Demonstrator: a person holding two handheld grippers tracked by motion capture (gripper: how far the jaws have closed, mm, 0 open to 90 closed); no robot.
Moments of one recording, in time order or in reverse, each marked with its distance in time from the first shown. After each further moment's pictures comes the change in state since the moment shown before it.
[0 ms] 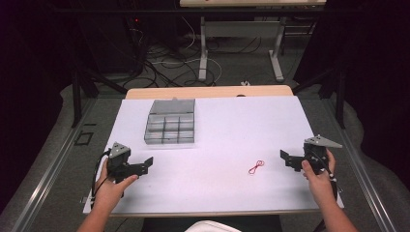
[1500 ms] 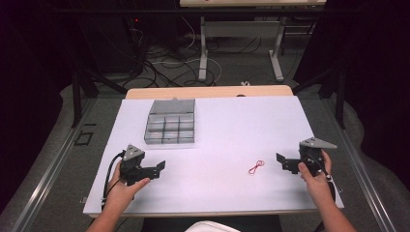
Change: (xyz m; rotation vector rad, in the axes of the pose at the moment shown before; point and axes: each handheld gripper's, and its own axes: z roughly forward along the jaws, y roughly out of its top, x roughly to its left) left arm -0.036 0.001 0.012 0.020 -0.067 0.048; right arm 0.010 -0.003 0.003 0.029 0.044 -0.047
